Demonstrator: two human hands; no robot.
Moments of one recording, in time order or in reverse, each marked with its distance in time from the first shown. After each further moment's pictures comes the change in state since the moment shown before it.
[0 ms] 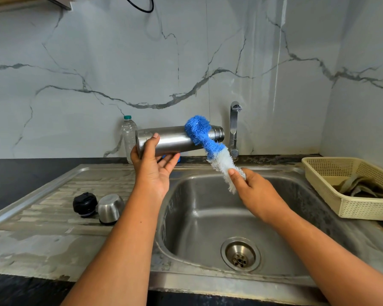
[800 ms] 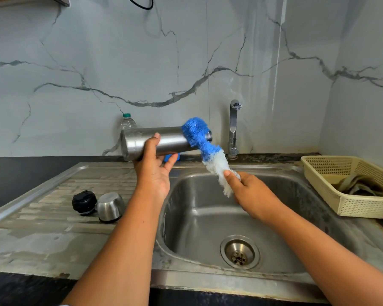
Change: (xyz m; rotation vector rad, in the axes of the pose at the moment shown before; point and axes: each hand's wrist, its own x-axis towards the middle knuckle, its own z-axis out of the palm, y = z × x) left_hand 0.006 -0.008 -0.004 0.032 0.009 0.023; right_hand 0.000 -0.004 0.006 0.022 -0.086 0.034
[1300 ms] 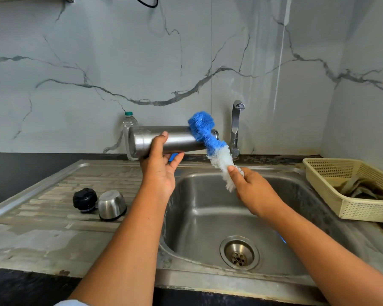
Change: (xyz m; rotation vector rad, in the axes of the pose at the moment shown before) left_hand -0.003 -0.001 0.006 0.001 0.018 -0.031; right_hand 0.006 -0.003 0.000 0.006 0.067 0.000
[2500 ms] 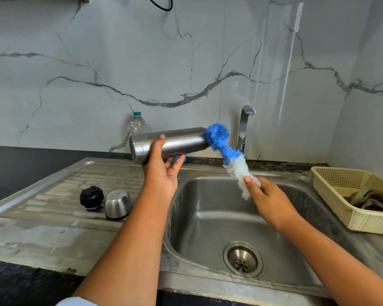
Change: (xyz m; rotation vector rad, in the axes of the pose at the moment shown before) left_hand 0.008 0.009 -0.009 -0.171 0.073 -0.067; right_hand 0.001 0.022 -0.004 -0.005 0.069 0.021
